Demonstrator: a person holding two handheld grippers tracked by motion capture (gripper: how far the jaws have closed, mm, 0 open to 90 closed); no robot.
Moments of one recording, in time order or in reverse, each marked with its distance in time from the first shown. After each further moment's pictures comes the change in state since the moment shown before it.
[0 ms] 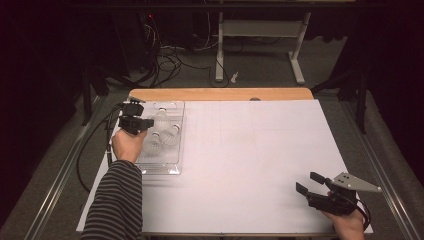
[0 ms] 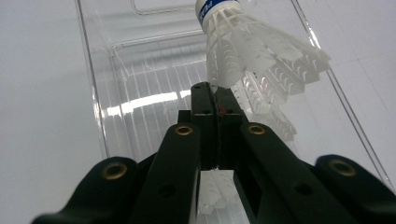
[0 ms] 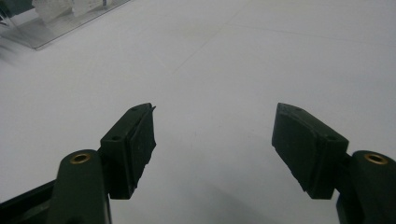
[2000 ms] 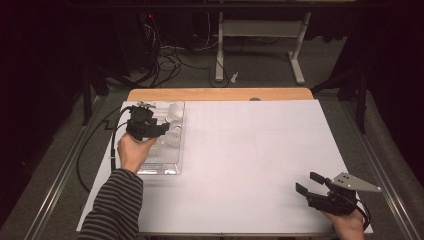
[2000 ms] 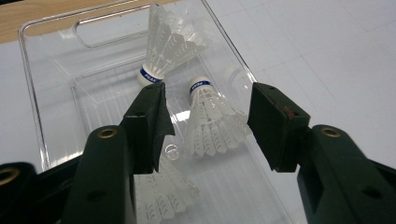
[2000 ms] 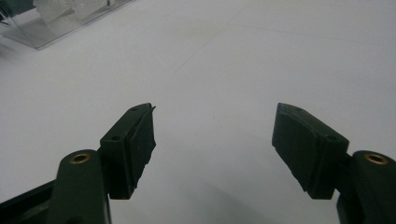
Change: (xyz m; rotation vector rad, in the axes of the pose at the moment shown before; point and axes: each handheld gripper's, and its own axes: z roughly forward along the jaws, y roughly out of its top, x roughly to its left) left arm -0.040 -0.014 -0.018 -0.093 -0.047 0.163; right arm 0.001 0.000 0.000 0.000 0.004 0.000
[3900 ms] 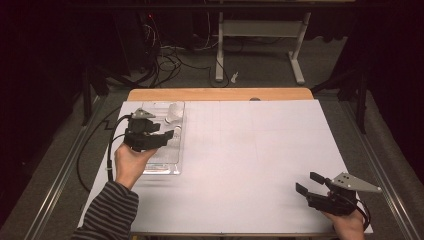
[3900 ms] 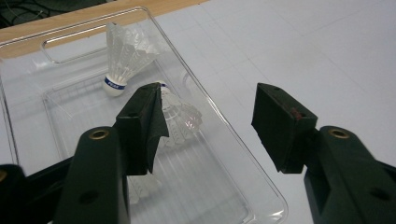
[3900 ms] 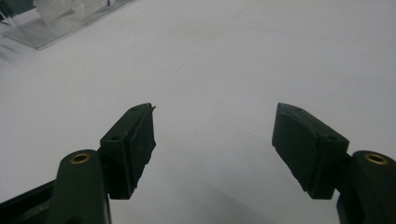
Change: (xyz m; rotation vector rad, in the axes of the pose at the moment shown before) left arm -0.029 -0.019 -0.036 -0.090 -0.079 0.070; right arm 0.000 0.000 0.000 -0.003 -0.002 -0.004
